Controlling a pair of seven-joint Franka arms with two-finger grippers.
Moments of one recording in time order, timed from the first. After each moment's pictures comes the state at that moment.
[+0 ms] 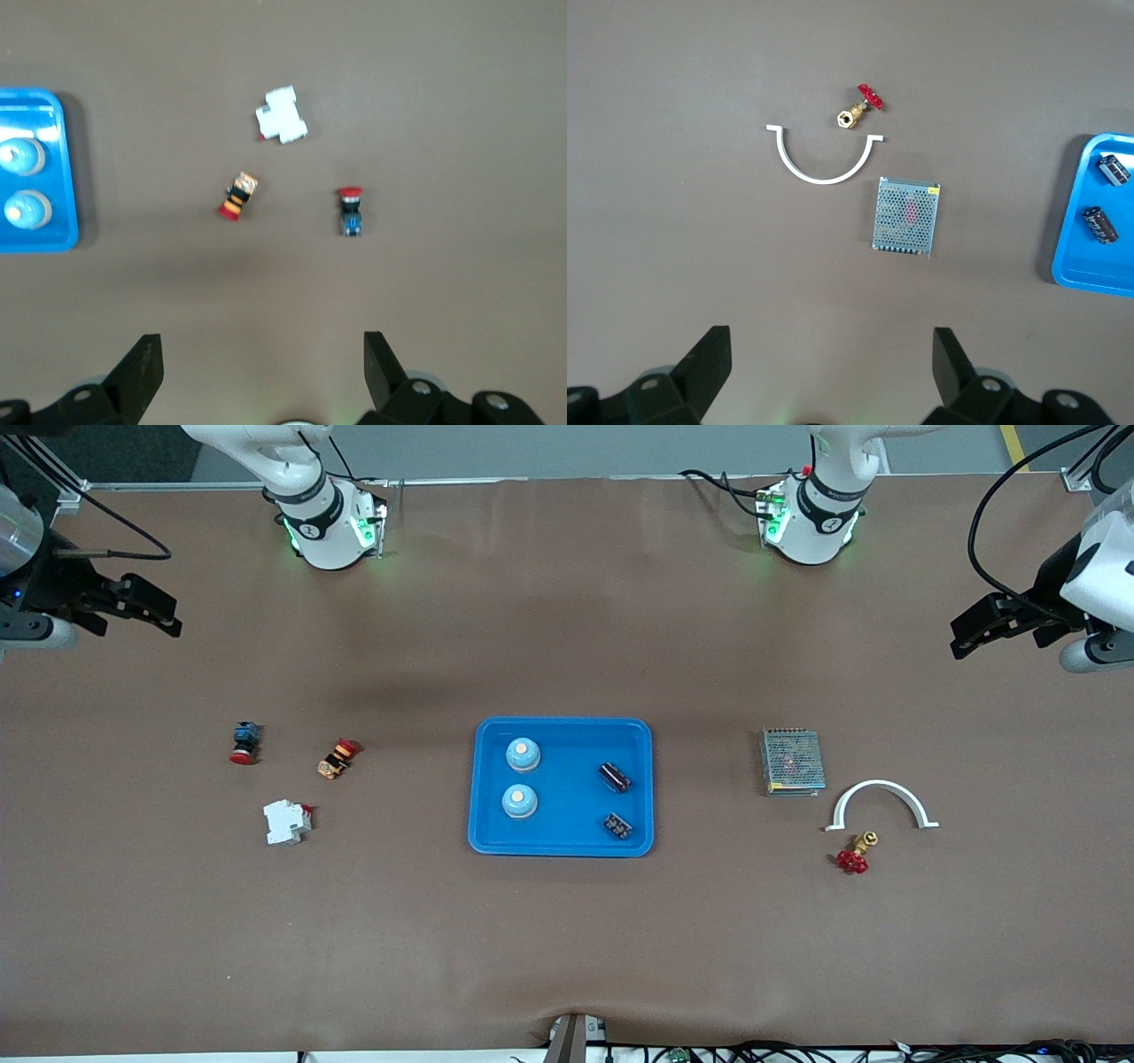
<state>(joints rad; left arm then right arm) 0.04 0.00 -0.15 -1.52 0.04 1.49 -0.22 -0.02 -0.12 0.03 -1.72 0.01 1.56 0.04</state>
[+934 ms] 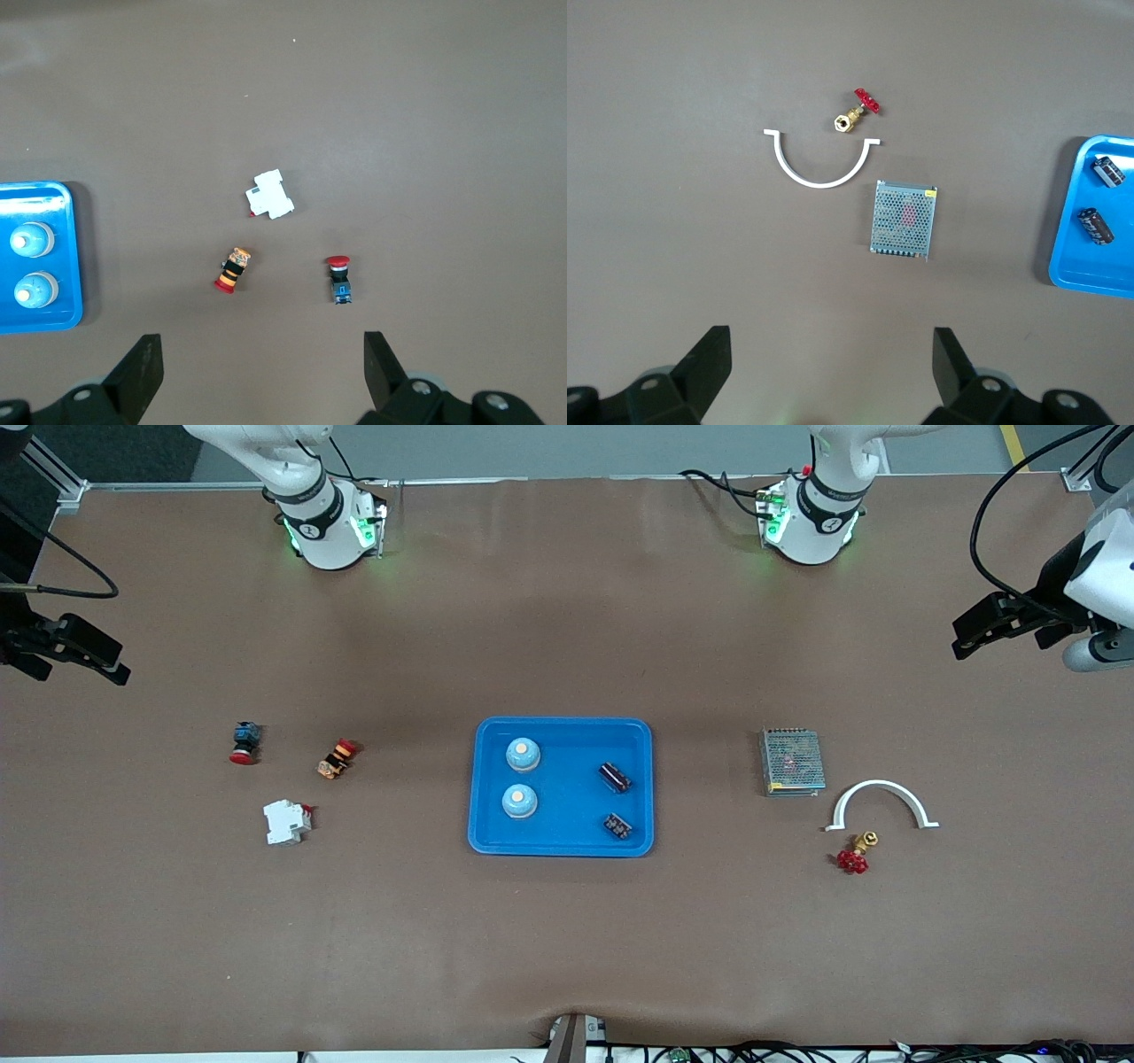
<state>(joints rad) 0.04 0.00 -0.15 -1.52 0.04 1.50 -0.21 -0.08 -0.03 0.04 -1.59 0.01 1.64 0.05</state>
